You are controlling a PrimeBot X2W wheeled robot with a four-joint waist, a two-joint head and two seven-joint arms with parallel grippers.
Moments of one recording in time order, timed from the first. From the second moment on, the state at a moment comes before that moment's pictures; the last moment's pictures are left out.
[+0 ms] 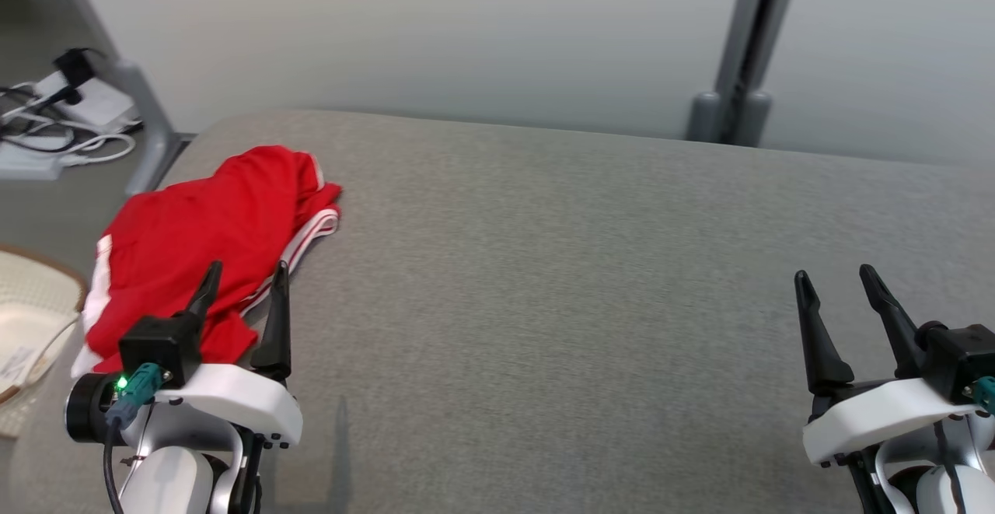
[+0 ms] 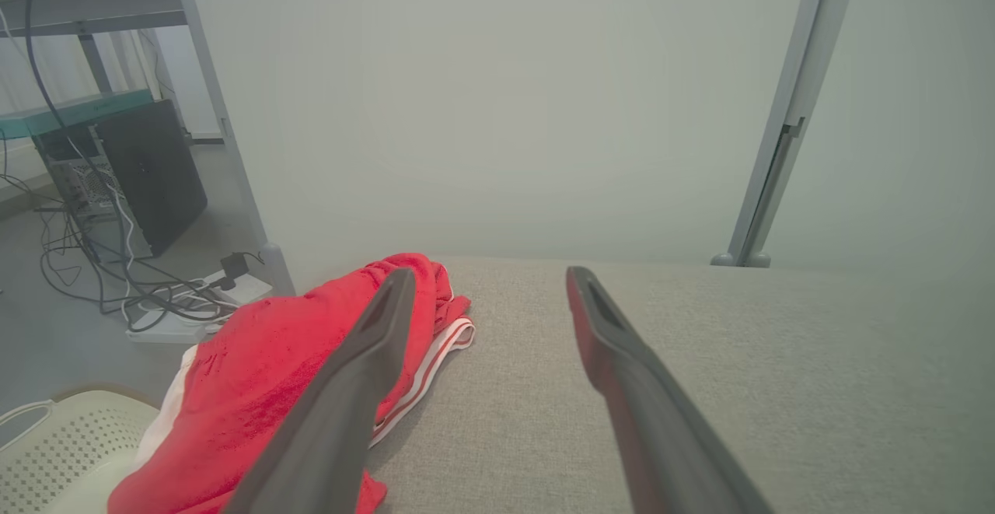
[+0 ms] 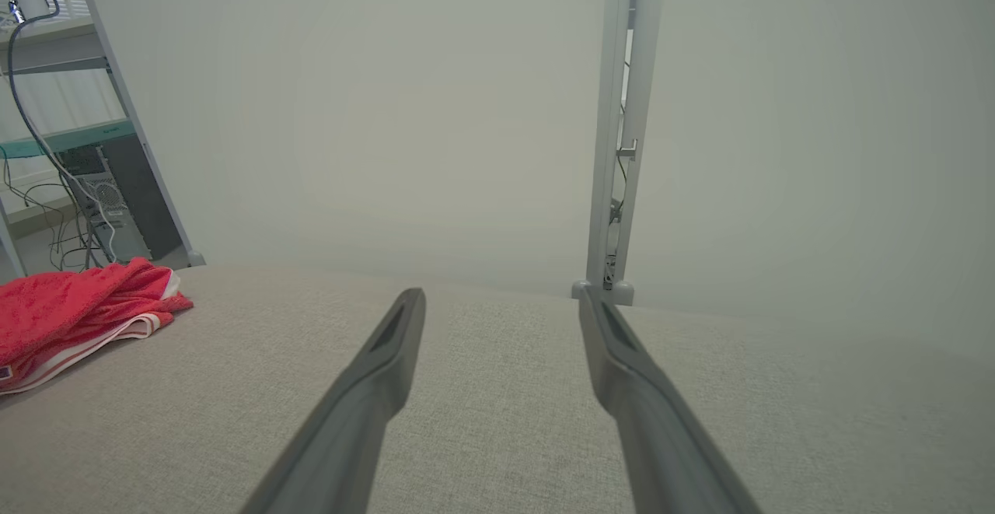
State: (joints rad) left arm -0.18 0.22 -0.19 0.18 -0.33 0.12 -0.08; right arm -0.08 -0.05 -0.05 0.04 0.13 0.13 -0.02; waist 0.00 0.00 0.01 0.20
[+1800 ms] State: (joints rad) left arm -0.33 0.25 -0.14 0.15 -0.43 0.13 -0.12; right arm -0.17 -0.05 0.02 -0.01 0.13 0.13 -0.02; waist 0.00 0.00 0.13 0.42
